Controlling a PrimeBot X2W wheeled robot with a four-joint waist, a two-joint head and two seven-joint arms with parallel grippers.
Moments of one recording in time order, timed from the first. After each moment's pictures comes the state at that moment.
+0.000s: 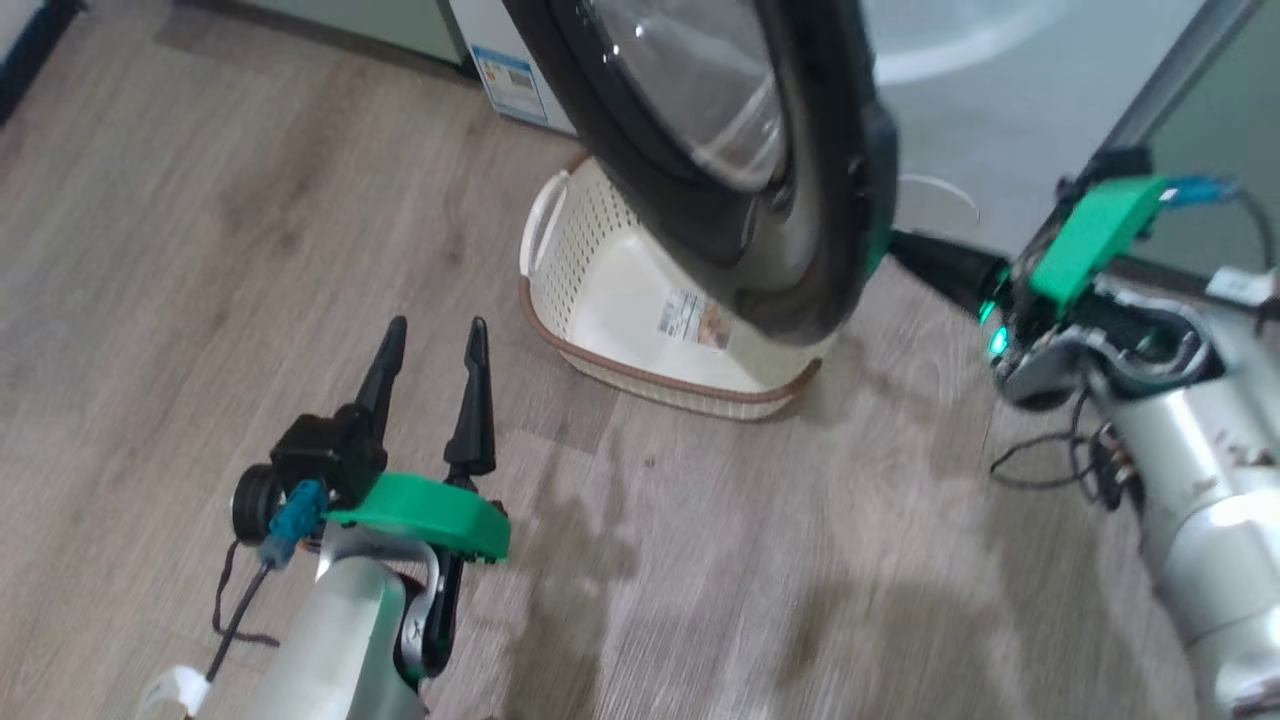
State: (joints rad) left arm -0.24 0.03 -0.17 0.25 -0.30 0.06 -0.26; right arm -0.81 -0.25 0.32 0.72 1.60 0.13 0.77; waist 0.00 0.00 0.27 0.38
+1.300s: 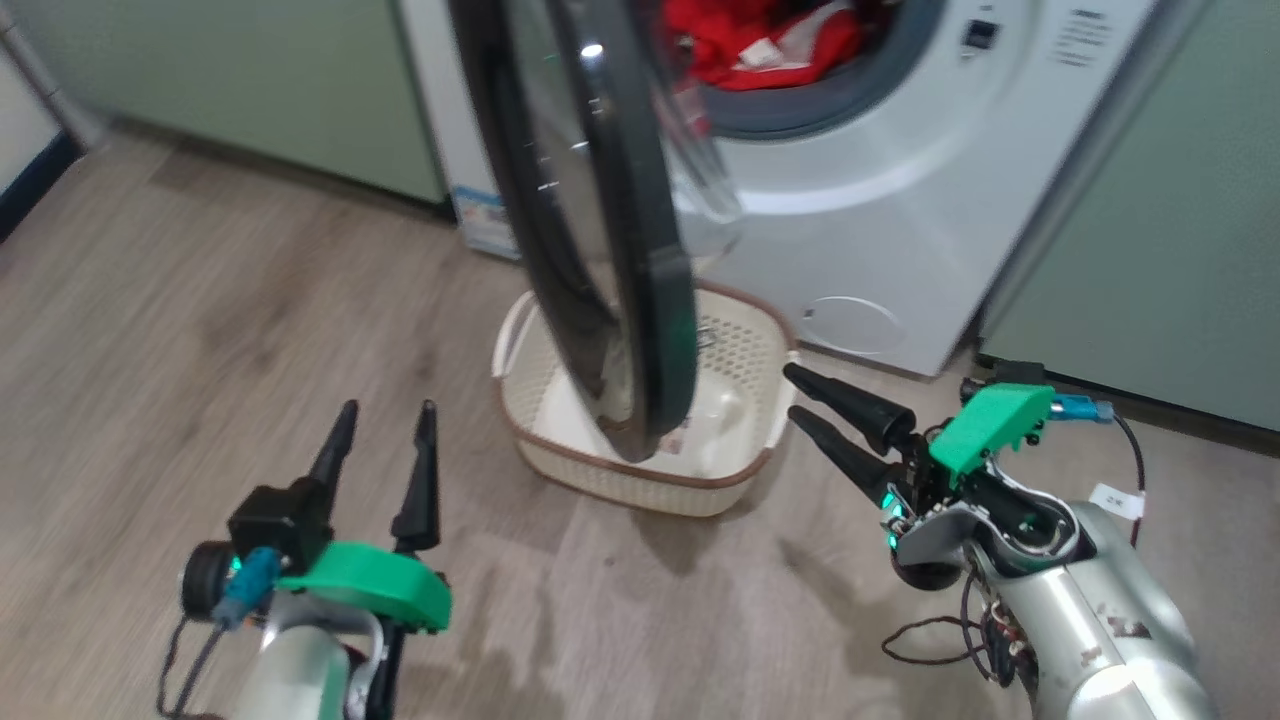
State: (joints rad) left arm -0.12 0.04 -0.04 0.30 -0.21 -0.06 -0.26; right arm -0.52 -0.07 0.27 0.68 1.61 0.13 0.62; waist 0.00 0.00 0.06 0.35
